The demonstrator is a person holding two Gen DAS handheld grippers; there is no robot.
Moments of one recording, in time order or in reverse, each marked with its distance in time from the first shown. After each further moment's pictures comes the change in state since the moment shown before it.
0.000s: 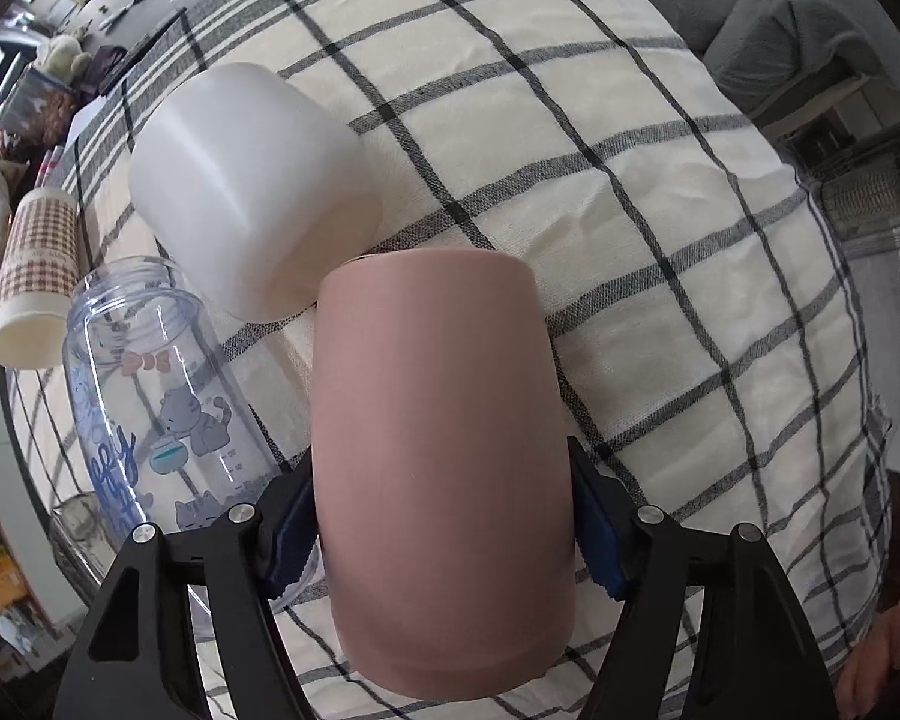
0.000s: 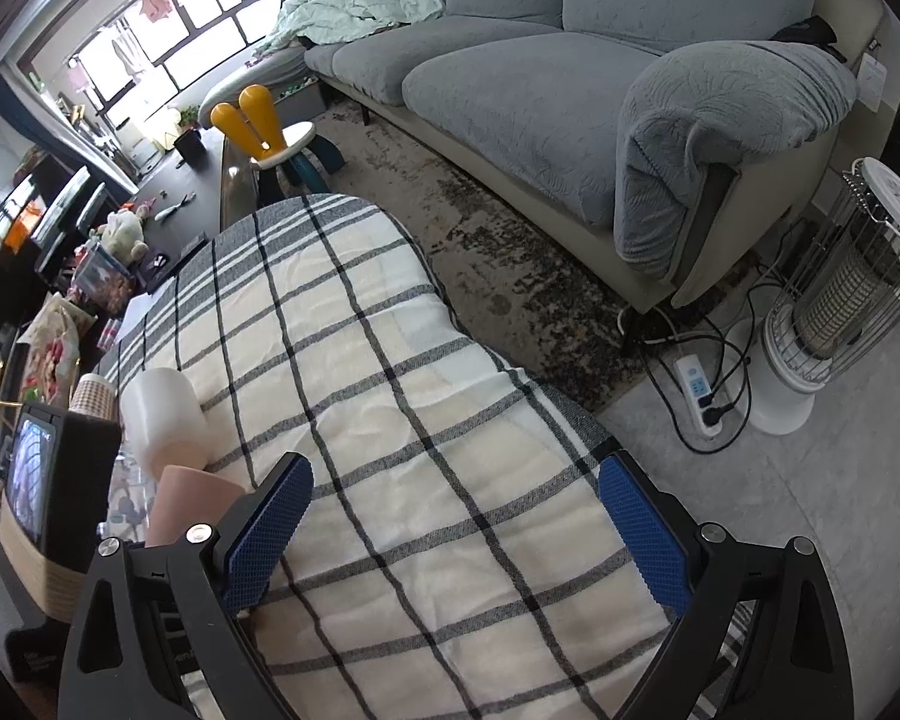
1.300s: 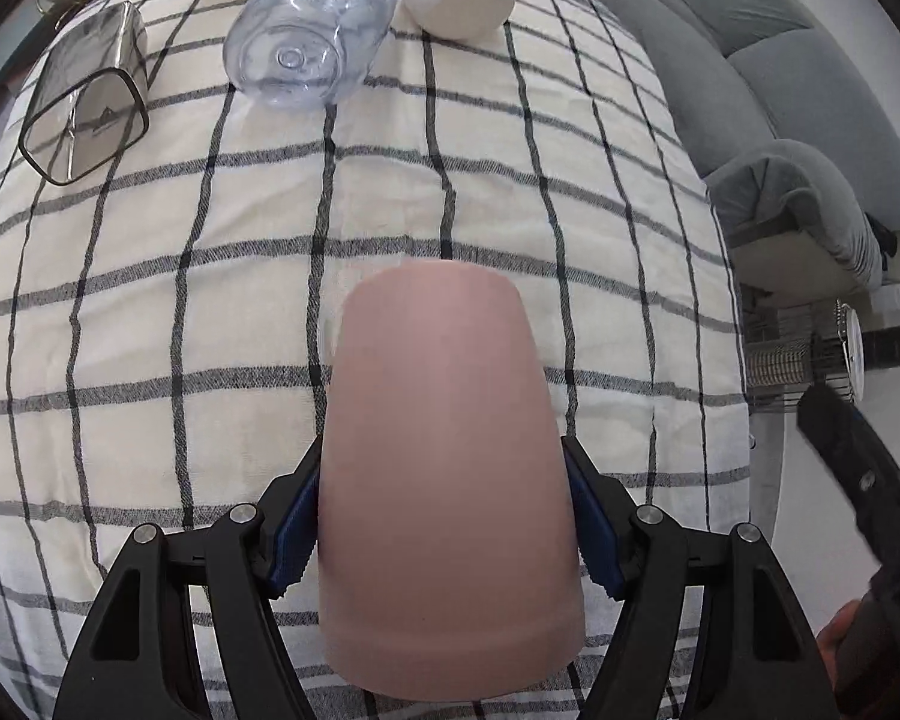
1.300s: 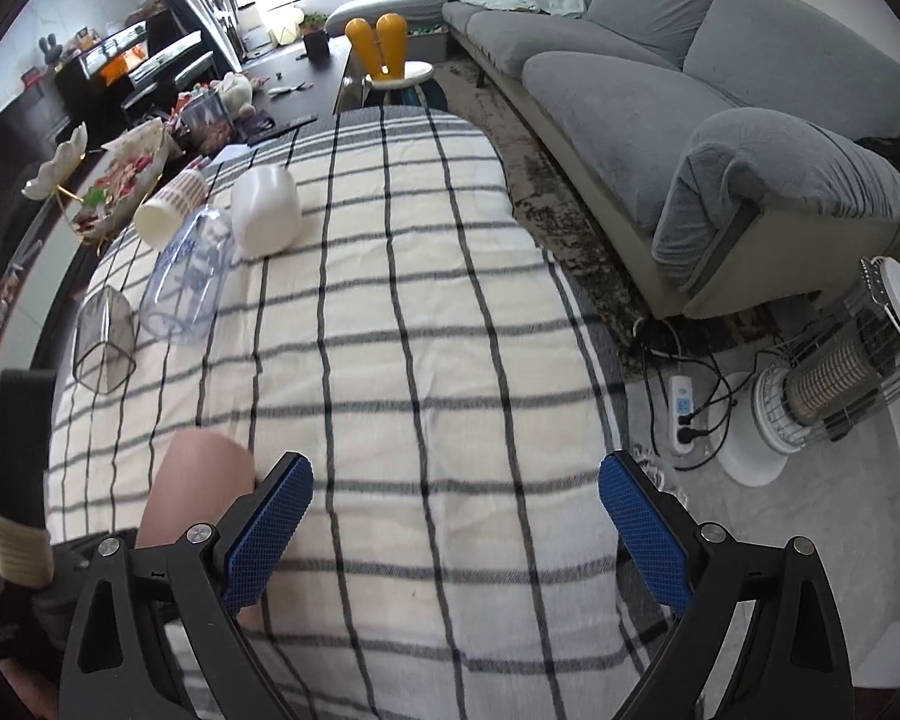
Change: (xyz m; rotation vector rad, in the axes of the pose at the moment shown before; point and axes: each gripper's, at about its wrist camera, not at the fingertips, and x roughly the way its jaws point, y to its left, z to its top) left arm -0.024 -0.014 -0.203 -0.518 -0.205 -0.317; right arm -0.084 -0.007 -0.099 -0.374 0.063 0.042
